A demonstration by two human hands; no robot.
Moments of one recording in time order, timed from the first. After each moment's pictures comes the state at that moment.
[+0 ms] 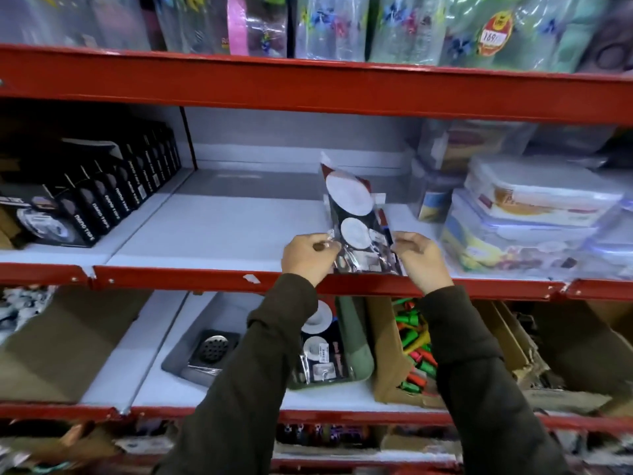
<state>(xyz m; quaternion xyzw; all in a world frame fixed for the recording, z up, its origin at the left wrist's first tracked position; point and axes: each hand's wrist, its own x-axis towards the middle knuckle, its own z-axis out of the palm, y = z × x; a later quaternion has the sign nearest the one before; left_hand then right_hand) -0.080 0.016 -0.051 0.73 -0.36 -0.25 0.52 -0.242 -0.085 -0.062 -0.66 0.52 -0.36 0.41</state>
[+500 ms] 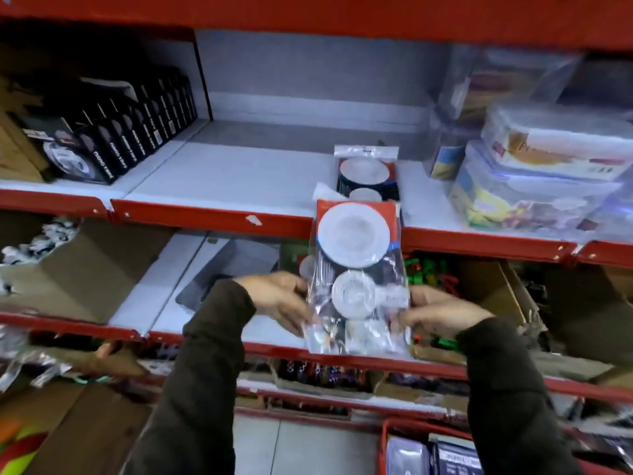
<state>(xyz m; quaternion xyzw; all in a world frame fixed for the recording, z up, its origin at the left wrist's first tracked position) -0.085 0.124 -0.106 0.64 -0.39 -0.61 0.25 -0.341 -0.024 -0.124 -0.69 0.26 0.01 0.68</state>
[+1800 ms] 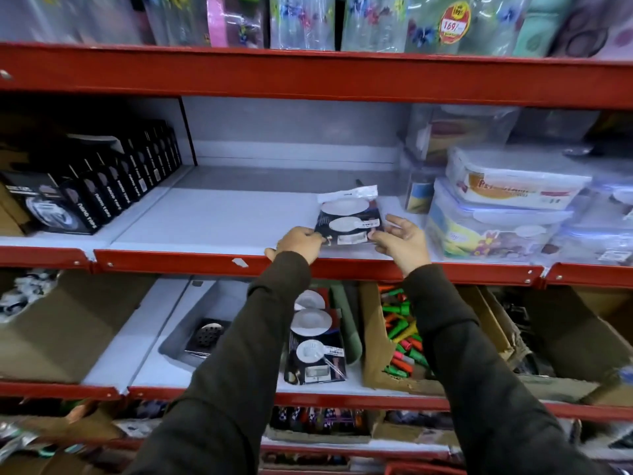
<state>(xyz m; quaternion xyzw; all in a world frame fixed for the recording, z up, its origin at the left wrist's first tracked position) -0.093 0.002 -0.066 0.83 -0.36 -0.22 0.36 -0.255 -0.095 -0.076 -0.58 0.41 -0.43 0.56</state>
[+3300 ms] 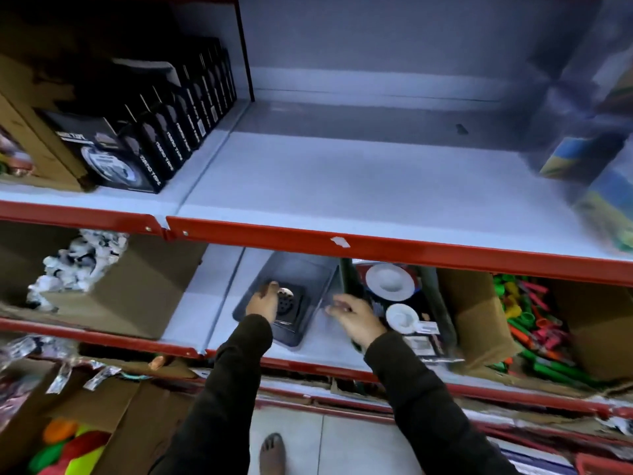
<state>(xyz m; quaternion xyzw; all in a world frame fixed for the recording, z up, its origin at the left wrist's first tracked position) 0.107 0.127 -0.266 0.84 -0.07 -0.36 0.40 -0.070 0.046 -0.238 -0.66 0.47 -0.06 0.59</state>
